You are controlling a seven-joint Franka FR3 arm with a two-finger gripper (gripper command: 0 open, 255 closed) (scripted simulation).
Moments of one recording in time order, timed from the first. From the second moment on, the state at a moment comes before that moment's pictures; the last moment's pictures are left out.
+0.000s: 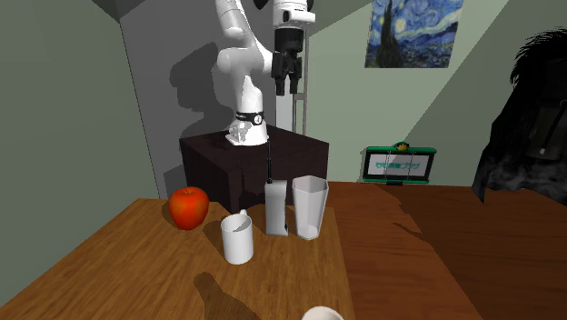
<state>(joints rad) 0.03 -0.52 -0.26 -2.64 -0.21 2.15 -0.55</state>
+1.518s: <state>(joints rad) 0.02 0.32 -0.35 -2.48 0.13 2.71 -1.24</state>
